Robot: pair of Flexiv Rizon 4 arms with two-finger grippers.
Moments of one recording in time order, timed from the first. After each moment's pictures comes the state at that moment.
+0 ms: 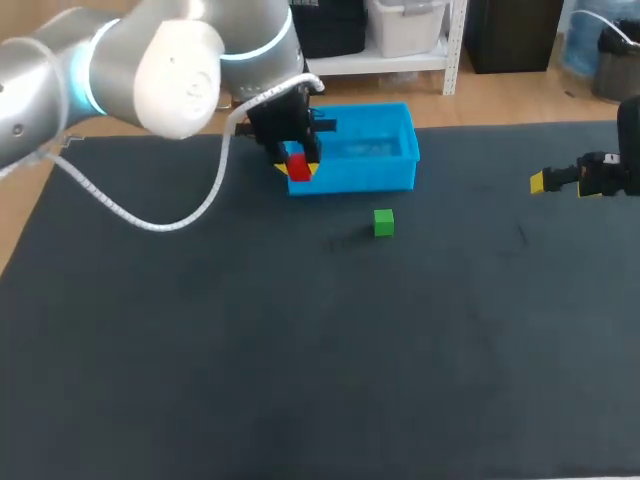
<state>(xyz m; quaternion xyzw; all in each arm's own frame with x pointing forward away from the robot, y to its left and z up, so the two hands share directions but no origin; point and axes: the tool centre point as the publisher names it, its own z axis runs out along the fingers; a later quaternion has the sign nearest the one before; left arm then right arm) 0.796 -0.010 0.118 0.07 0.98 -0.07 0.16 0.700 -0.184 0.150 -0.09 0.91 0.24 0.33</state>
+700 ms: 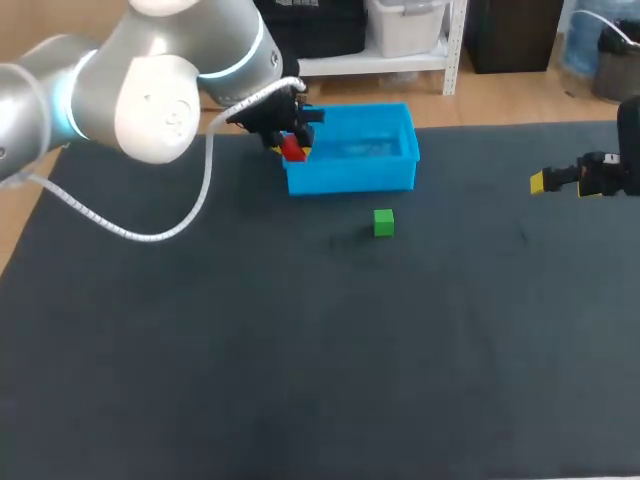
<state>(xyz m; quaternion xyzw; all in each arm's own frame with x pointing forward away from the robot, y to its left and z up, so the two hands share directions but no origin) 0.832 -0.003 0.127 0.11 0.96 -0.10 0.24 0.700 -0.184 0.150 -0.09 0.91 0.24 0.33</state>
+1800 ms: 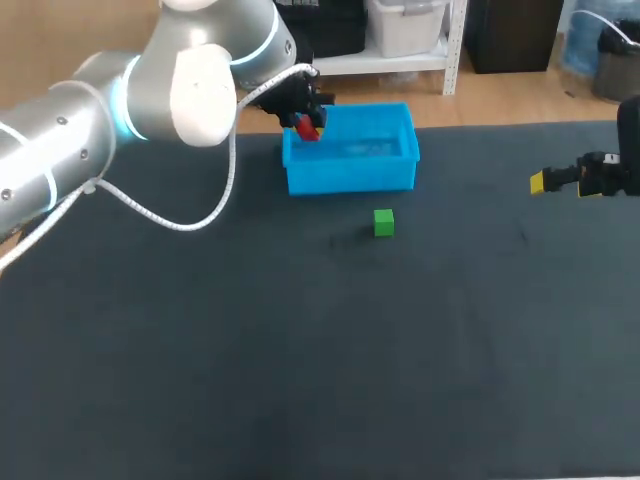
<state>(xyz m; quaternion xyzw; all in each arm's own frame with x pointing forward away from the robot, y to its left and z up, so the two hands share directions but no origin) 0.919 -0.024 0.100 0.13 0.95 -0.11 0.25 0.700 -0.184 0.150 -0.09 0.91 0.24 0.33</state>
